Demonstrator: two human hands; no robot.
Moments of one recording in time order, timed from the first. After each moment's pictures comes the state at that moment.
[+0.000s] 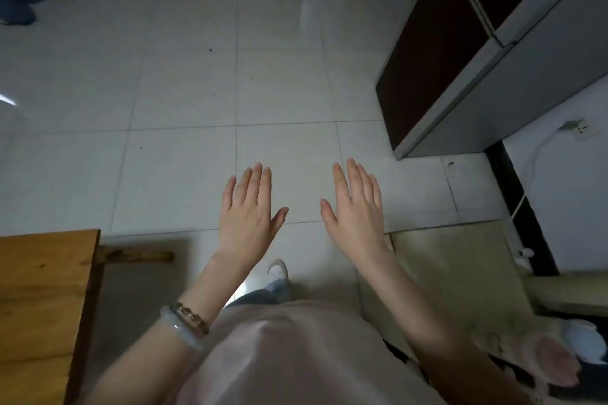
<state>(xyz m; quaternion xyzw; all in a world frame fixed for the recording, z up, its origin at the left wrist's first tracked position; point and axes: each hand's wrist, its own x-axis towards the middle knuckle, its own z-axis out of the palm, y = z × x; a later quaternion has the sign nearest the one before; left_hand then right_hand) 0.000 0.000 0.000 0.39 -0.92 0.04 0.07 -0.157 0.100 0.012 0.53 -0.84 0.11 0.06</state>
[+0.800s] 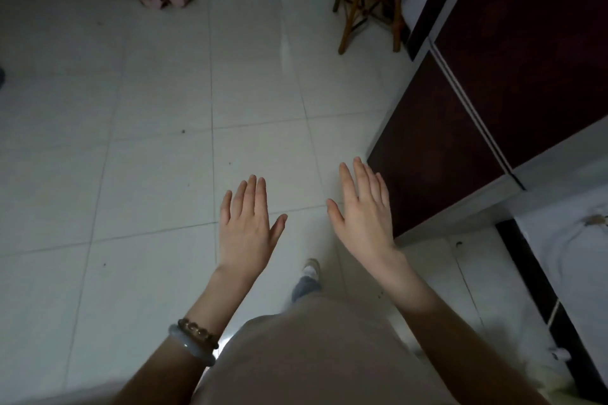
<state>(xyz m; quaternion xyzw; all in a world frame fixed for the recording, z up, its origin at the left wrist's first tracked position) -0.306 -0.353 0.013 0.41 -0.91 0.01 0.07 -0.469 -0.248 0.037 0.49 -0.86 0.12 0.10</state>
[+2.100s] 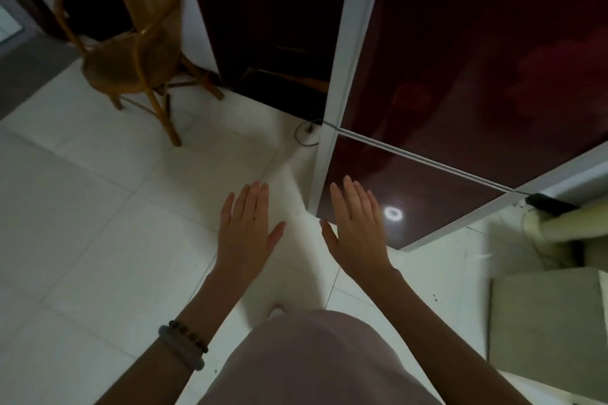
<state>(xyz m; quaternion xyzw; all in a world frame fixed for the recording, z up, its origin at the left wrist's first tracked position) -0.765 -0.813 0.035 -0.12 -0.99 -0.03 0.09 -0.749 -0.618 0.051 0.06 -0.99 0.05 0.11</state>
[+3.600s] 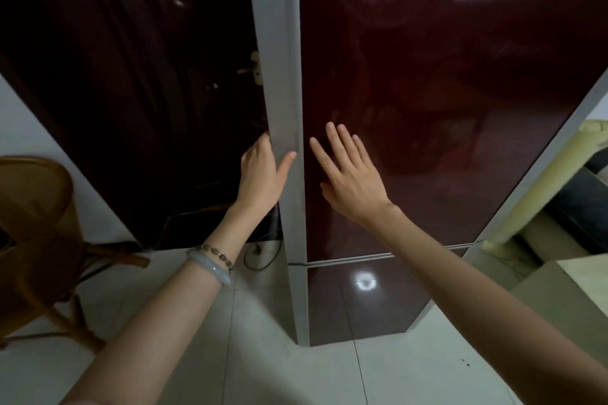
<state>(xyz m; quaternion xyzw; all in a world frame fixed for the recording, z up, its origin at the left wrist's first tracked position) -1.106 -0.686 0.211 -0.32 -0.85 -0.39 0.12 -1.002 -0.537 0.194 -0.04 -0.94 -0.14 0.30</state>
